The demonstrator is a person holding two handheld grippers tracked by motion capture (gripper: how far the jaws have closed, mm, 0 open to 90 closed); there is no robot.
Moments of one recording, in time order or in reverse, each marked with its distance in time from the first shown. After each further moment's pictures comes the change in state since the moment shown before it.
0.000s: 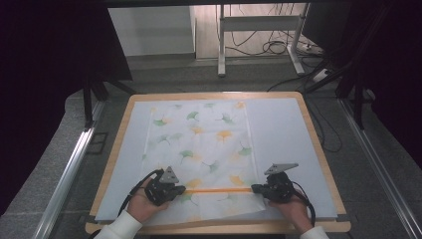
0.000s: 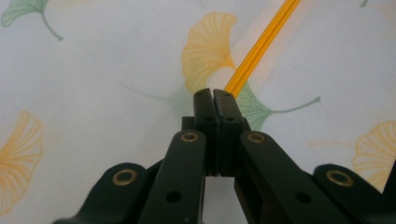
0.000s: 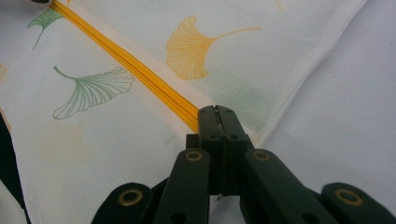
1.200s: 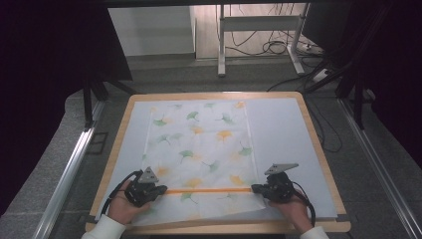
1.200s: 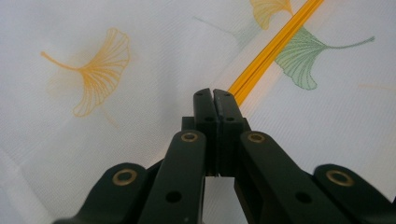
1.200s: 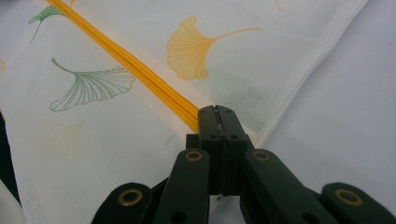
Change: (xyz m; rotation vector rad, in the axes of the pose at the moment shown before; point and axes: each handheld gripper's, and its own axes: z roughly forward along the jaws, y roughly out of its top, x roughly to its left) left arm 0.026 -0.036 -0.028 0.012 0.063 -0.075; right arm 0.000 0.000 0.000 -0.003 0.002 0.001
